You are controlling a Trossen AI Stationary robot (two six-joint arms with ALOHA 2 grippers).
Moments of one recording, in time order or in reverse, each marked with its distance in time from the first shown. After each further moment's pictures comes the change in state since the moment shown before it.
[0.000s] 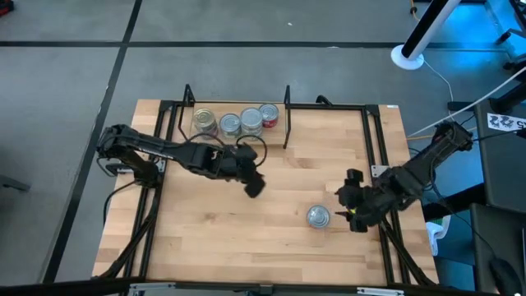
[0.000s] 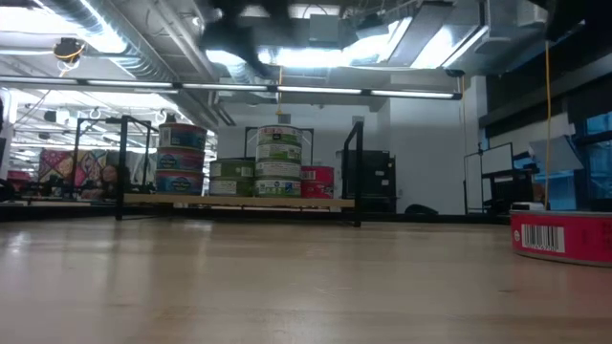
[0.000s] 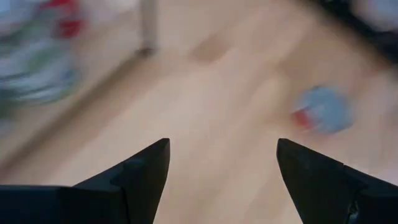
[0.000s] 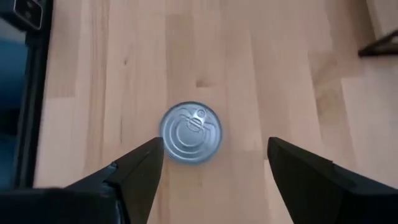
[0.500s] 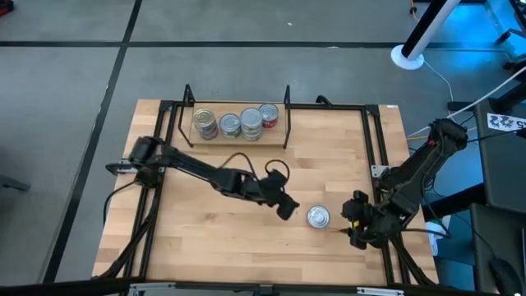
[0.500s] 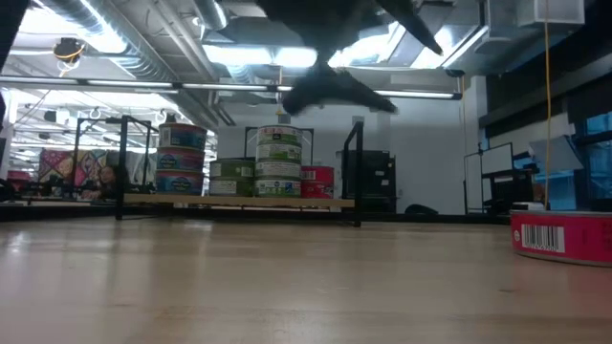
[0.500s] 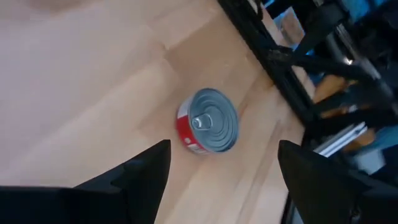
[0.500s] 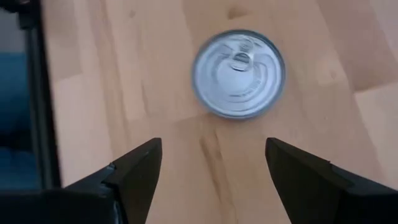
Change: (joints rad) left arm -0.048 0.326 -0.022 0.686 0.204 -0.226; right arm 0.215 0.006 -0.326 0.283 0.008 0.480
